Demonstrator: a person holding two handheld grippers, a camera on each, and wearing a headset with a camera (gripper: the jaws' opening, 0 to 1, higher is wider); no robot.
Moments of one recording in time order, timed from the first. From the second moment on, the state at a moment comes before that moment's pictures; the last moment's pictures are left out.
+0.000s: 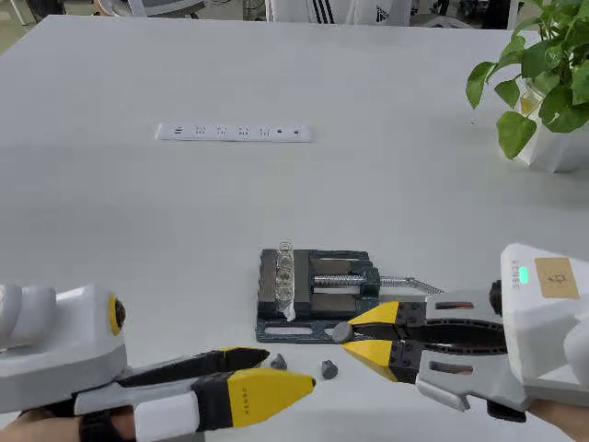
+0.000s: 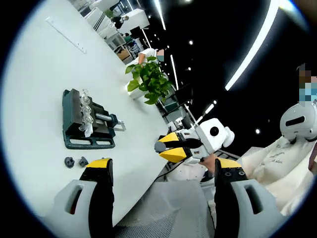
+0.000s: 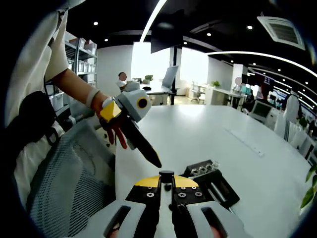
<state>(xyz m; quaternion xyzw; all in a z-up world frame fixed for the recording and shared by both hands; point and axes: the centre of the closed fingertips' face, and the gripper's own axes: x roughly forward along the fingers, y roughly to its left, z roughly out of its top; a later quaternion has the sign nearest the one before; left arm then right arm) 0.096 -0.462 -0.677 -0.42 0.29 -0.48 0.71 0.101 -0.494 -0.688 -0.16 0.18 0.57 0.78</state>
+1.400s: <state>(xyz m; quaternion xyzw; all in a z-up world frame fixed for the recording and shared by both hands) 0.084 -0.475 -0.637 -0.62 0.31 -0.50 0.52 0.075 -0.463 -0.632 -0.08 0.09 0.63 0.76</state>
